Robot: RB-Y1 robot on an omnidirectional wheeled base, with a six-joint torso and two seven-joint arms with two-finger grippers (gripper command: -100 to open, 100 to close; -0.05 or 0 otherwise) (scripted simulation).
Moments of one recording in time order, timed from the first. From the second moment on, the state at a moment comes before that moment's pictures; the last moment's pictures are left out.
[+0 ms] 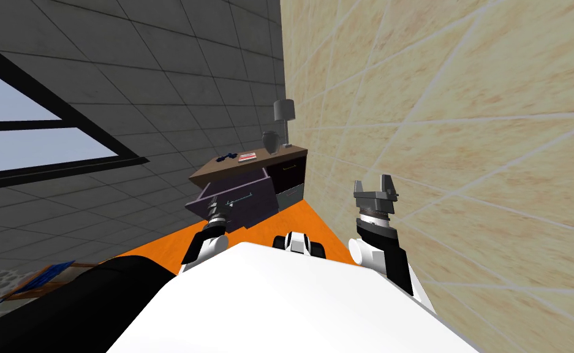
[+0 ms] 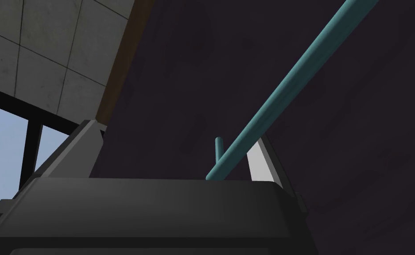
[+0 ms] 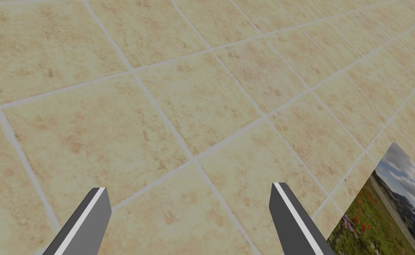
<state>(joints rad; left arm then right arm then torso) 0.60 0.02 0.44 -2.13 0.51 -0.03 0.24 0.47 -0.01 0.00 -2.23 -0.06 -0.47 -0.13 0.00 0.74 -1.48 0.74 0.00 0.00</state>
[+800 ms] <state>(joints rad) 0.67 0.01 0.46 -2.21 0.53 0.03 0.25 0.47 -0.01 0.00 -2.23 -0.06 -0.47 -0.13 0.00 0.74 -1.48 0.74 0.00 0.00</state>
